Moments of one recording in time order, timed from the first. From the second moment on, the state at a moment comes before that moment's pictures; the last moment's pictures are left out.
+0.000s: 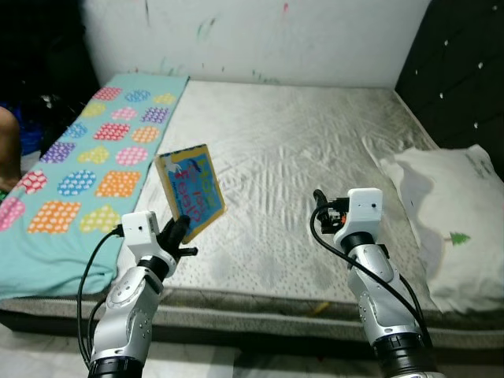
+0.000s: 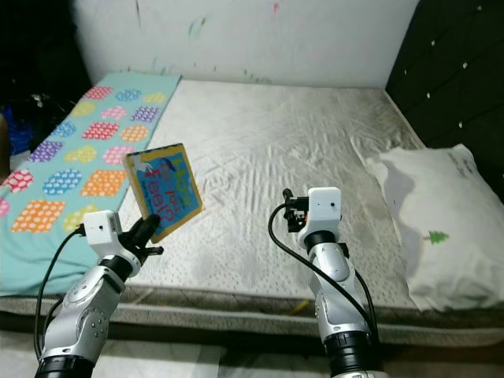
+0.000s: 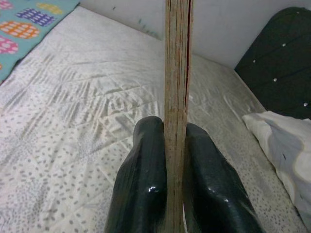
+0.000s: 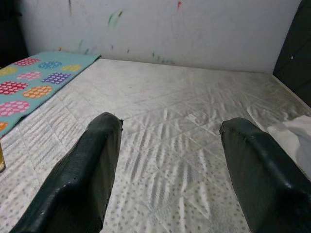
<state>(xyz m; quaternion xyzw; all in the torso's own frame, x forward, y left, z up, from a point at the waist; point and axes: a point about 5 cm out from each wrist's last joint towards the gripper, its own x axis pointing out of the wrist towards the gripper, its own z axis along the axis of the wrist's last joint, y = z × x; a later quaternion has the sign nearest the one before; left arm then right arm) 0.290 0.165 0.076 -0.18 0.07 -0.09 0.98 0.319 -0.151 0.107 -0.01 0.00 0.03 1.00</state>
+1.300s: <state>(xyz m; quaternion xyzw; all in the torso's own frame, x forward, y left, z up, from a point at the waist) 0.291 0.154 0.074 -0.20 0.08 -0.09 0.97 0.321 -0.164 0.111 -0.01 -0.01 0.00 1.00</state>
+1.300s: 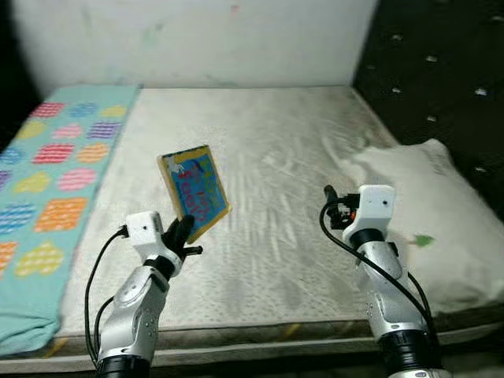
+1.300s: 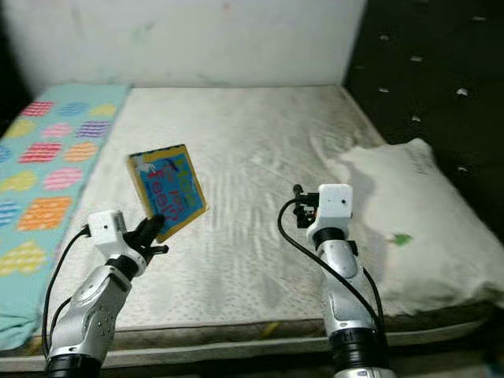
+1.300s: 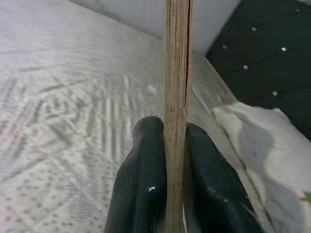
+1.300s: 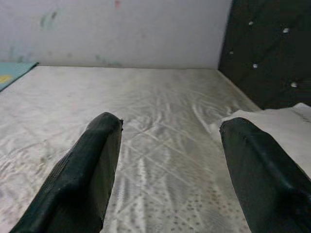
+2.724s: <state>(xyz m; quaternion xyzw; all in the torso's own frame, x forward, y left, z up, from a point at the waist) 0.290 0.154 0.071 -0.21 0.09 -0.09 0.97 0.322 -0.165 0.112 -0.01 -0.01 0.00 1.00</state>
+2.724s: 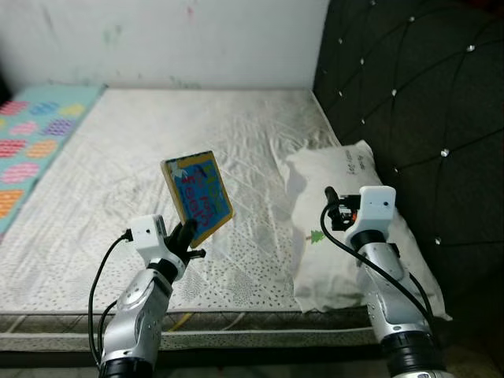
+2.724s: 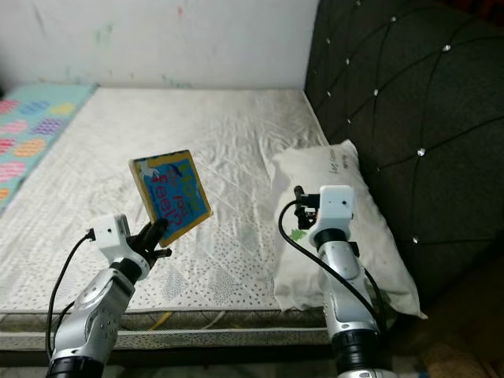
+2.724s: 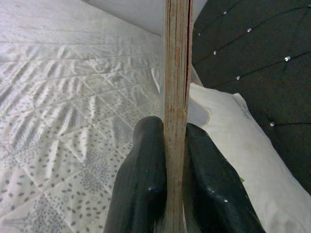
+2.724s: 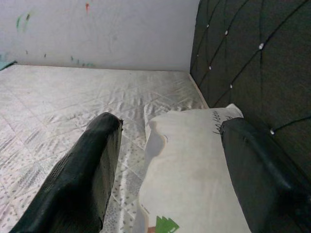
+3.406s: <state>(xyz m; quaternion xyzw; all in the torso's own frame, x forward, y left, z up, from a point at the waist) 0.290 0.152 0.072 -0.23 0.08 -0.10 0.96 0.321 -0.164 0.111 -0.01 -0.01 0.00 1.00</state>
